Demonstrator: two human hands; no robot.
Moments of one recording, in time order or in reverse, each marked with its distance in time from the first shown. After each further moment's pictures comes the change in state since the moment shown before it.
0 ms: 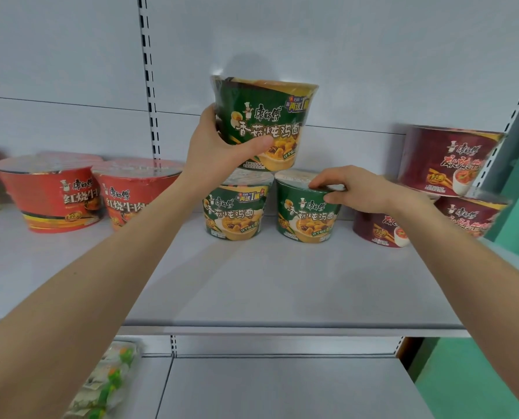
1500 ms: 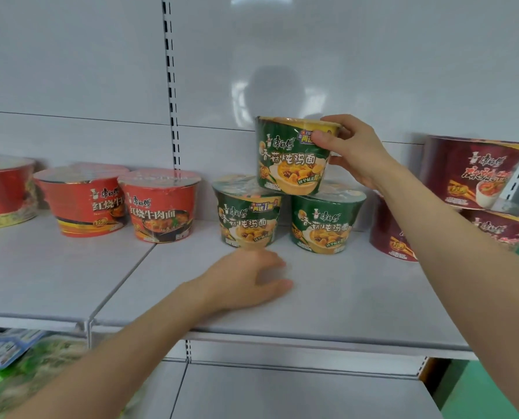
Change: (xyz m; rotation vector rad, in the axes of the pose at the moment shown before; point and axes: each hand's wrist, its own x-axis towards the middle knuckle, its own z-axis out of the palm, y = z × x) left_hand -0.102 -0.040 0.007 0.718 -0.722 0.161; right_hand 0.045 -0.033 -0.022 1.014 0.403 0.015
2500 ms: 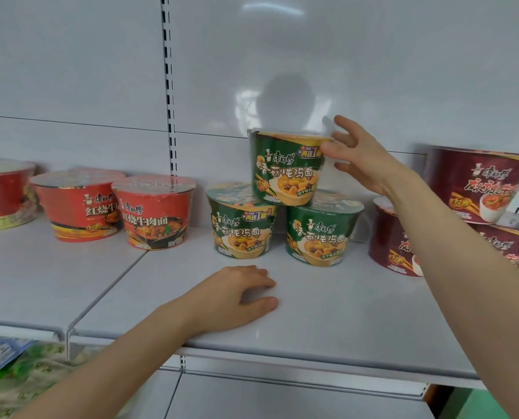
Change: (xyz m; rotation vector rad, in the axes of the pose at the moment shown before) left_hand -0.004 -0.008 0.014 -0.063 -0.038 -0.051; right_hand 0.012 0.006 -0.027 -0.101 -0.120 0.085
